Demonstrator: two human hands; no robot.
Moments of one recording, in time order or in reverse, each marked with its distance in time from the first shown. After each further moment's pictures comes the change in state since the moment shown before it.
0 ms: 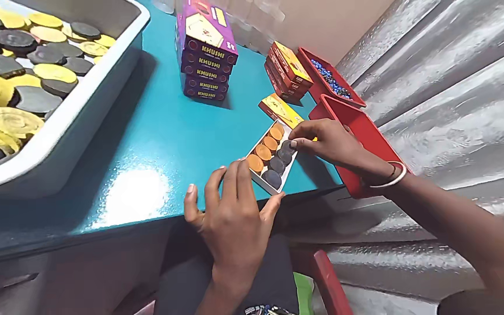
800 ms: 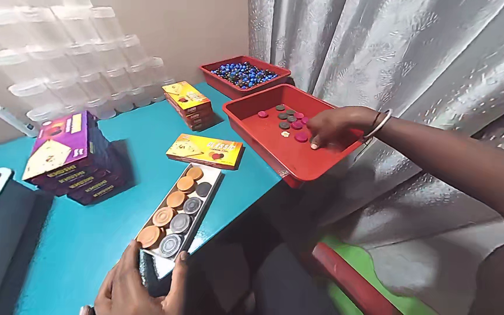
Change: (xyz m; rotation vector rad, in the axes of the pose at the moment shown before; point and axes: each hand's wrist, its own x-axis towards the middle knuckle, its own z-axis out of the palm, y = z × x) left_hand 0.006 -0.013 -0.009 0.051 -0.220 0.126; right_hand -0.123 0.219 -0.053 -0.048 -0.388 0.563
